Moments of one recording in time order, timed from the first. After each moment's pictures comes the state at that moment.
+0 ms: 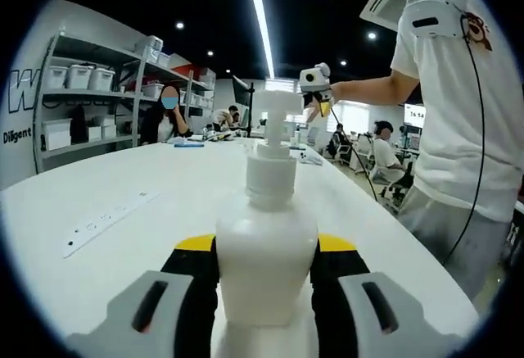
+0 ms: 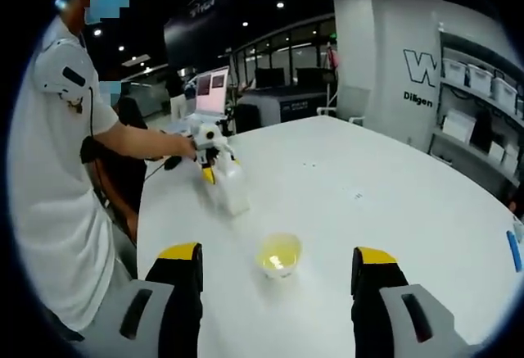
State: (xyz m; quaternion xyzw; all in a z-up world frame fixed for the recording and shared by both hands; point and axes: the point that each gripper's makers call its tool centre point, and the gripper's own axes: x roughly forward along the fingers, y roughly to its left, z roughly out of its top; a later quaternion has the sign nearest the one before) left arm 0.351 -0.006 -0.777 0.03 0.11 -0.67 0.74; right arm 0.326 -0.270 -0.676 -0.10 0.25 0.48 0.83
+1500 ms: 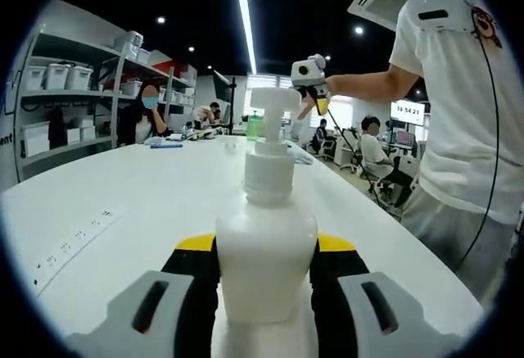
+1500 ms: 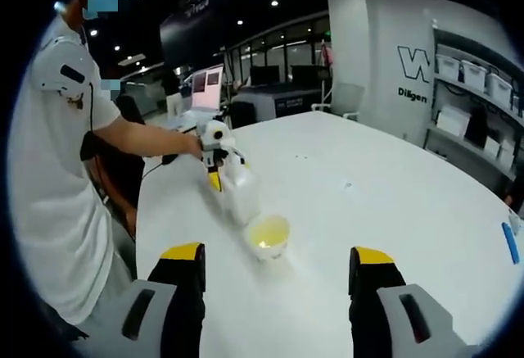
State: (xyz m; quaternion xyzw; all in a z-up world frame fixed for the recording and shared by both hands) left arm 0.355 -0.095 -0.782 0.04 0.11 -0.70 0.70; right arm 0.324 -0.297 -0.686 -0.12 0.26 0.48 0.83
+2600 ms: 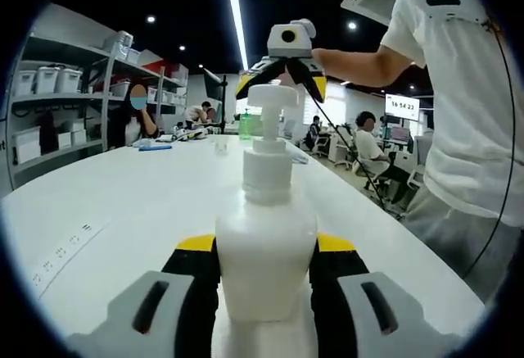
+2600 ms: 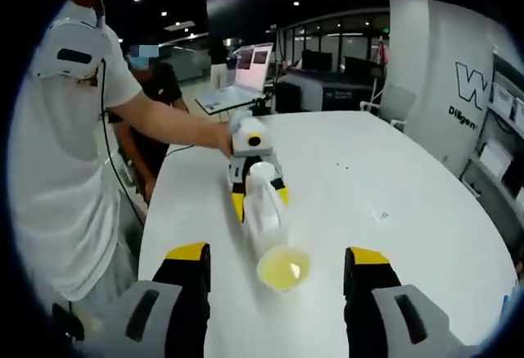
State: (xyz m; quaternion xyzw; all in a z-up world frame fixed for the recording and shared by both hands) left arm 0.349 -0.132 -0.783 0.05 0.11 -0.72 0.69; right arm 0.341 -0.220 -0.673 -0.20 0.26 0.58 0.75
